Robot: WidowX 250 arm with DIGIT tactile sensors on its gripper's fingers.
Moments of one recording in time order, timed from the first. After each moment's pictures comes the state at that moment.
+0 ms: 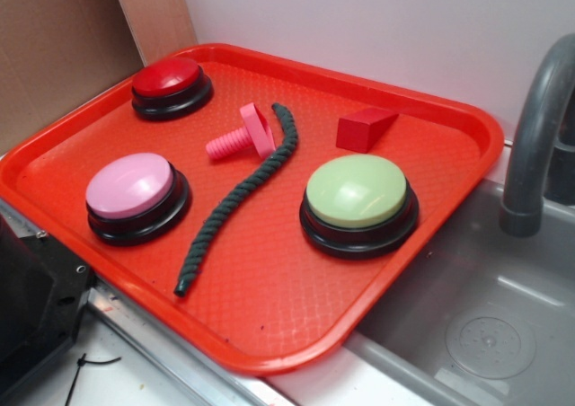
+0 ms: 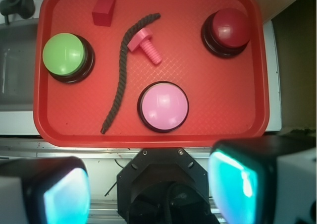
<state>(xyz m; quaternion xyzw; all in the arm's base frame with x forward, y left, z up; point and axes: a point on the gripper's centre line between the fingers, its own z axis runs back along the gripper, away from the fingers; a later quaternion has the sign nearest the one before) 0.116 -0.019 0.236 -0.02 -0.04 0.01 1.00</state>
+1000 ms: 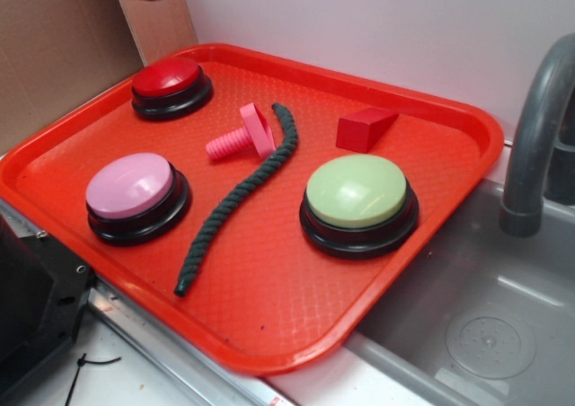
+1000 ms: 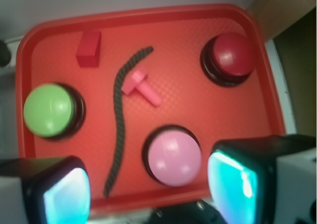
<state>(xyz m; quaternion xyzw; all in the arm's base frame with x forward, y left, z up) 0.191 -0.029 0.193 0.00 -0.08 0.09 0.99</state>
